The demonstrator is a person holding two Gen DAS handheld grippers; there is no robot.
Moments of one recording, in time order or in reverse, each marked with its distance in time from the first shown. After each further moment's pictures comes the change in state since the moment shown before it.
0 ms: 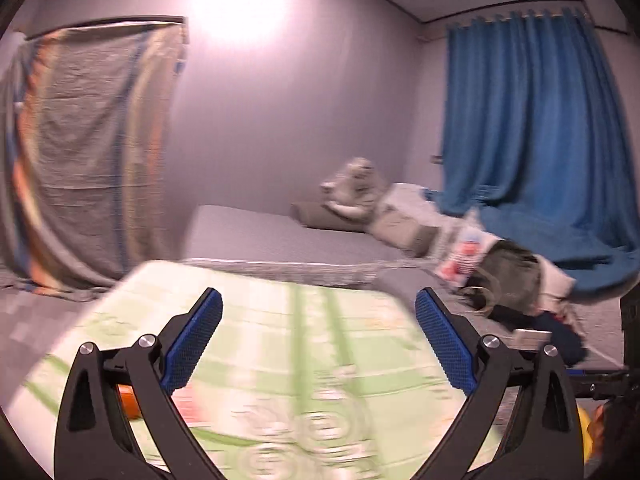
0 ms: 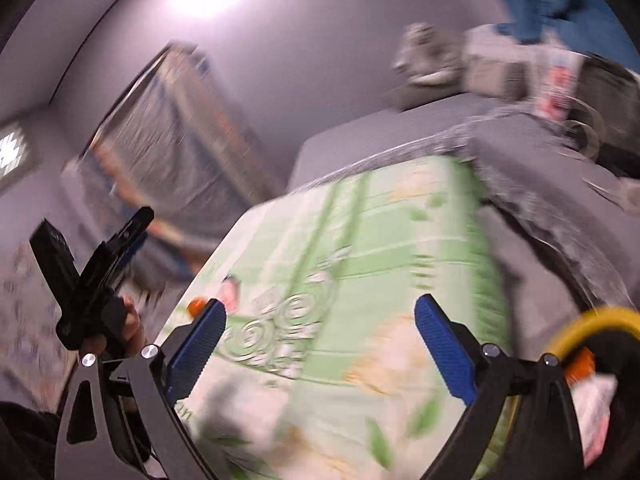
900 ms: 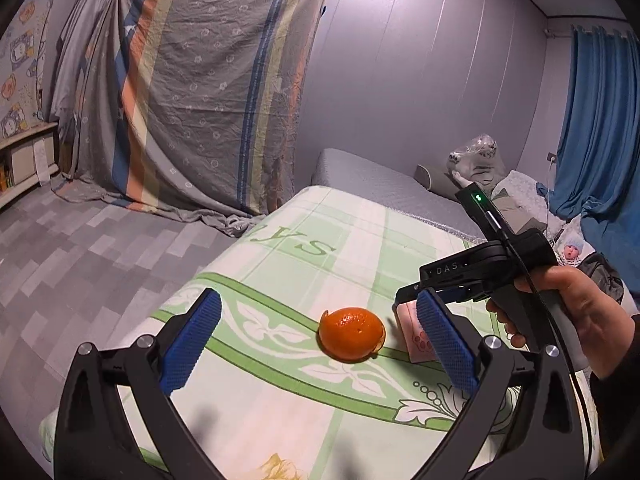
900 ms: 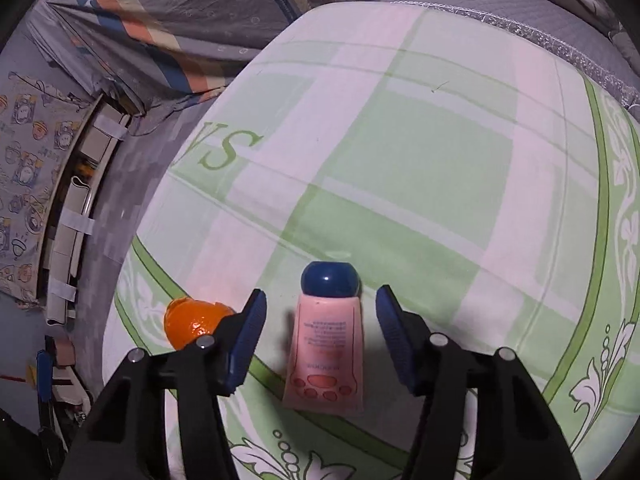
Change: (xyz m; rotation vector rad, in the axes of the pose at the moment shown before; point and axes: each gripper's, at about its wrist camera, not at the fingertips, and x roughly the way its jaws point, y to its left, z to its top) left arm -0.037 0.230 -0.073 -0.213 0.171 0.320; right arm 0.413 0.195 0.026 -0.186 0.699 -0.076
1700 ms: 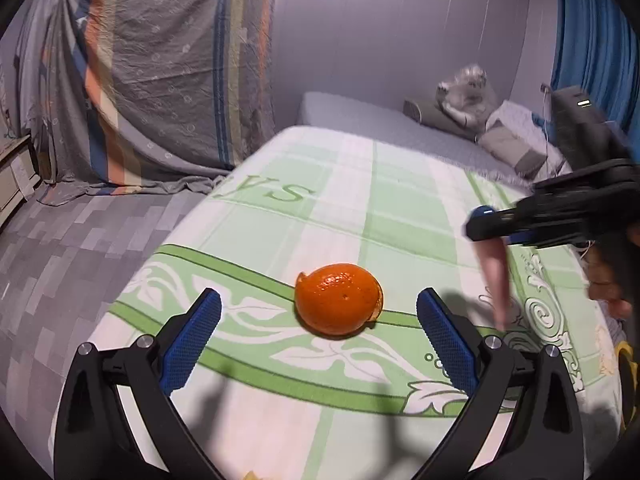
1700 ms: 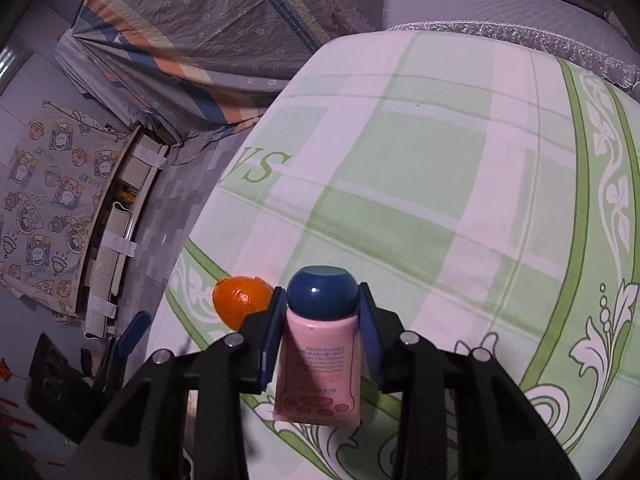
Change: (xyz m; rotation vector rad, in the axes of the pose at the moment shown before) left arm 0.061 -0.034 -0.014 0.152 0.218 -0.001; right arm -0.082 -0.038 -0.050 0.042 -0.133 0.225
